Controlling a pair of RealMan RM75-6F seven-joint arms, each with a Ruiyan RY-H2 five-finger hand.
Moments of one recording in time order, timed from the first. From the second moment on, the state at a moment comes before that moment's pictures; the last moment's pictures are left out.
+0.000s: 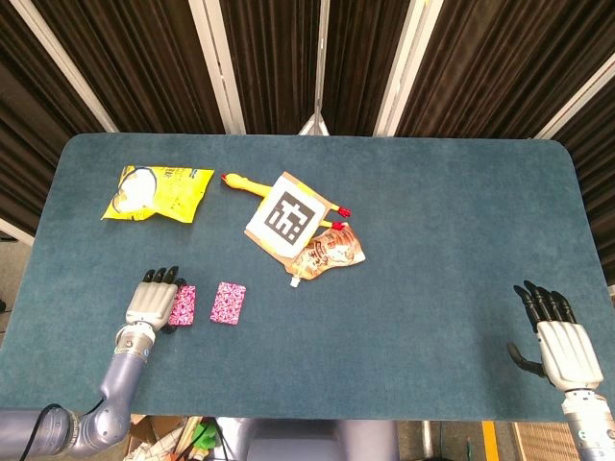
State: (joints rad) left arm -0.71 -1.49 -0.02 -1.73 0.56 1.20 0.80; right arm 0.10 -1.06 0.03 -1.70 -1.45 1.36 -0.02
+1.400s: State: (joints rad) left arm -0.65 -1.38 -0.01 -1.70 0.62 1.17 0.74; right arm 0.10 -1.07 0.03 -1.70 -1.44 1.36 -0.03
